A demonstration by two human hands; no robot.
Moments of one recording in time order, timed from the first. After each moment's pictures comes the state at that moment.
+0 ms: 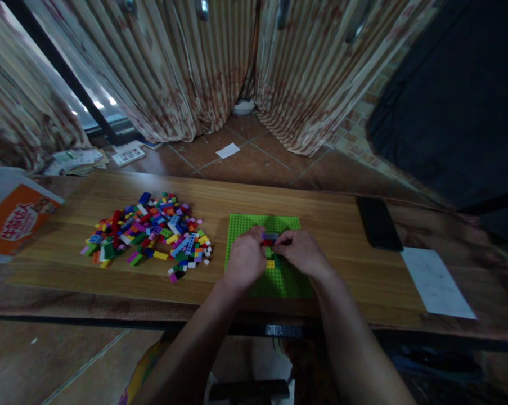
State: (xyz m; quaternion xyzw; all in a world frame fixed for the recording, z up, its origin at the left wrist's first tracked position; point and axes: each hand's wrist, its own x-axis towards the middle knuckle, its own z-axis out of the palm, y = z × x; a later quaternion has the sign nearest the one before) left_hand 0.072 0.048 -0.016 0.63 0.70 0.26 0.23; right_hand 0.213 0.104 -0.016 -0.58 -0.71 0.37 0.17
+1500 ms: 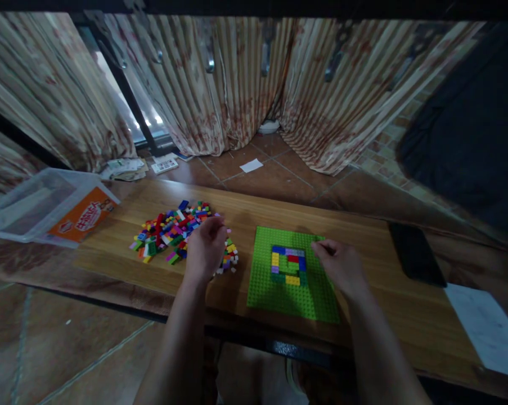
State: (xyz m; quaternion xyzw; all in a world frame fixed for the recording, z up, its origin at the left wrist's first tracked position) left_hand -0.045 0.026 -0.009 0.39 0.71 0.55 0.20; right_hand 0.227 0.115 -0.015 -0.62 -0.70 0.28 0.22
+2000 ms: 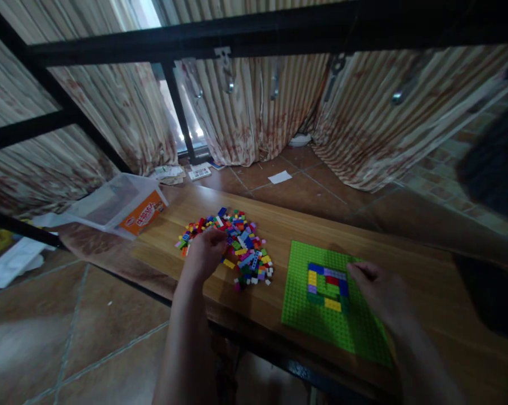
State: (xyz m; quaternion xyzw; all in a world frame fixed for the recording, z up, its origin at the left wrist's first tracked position) left_hand -0.124 -0.019 0.004 0.37 0.82 0.40 0.20; right_hand 0.219 0.117 -0.022 -0.62 -0.72 0.25 0.18
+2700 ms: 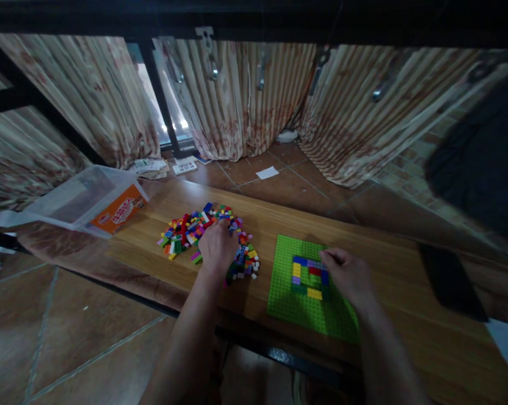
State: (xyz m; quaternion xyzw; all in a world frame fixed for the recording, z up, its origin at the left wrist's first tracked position) left_hand -0.070 0.024 -0.005 0.41 0.89 0.21 0.00; right_hand 0.198 0.114 -0.016 -0.59 -0.72 0.28 0.21
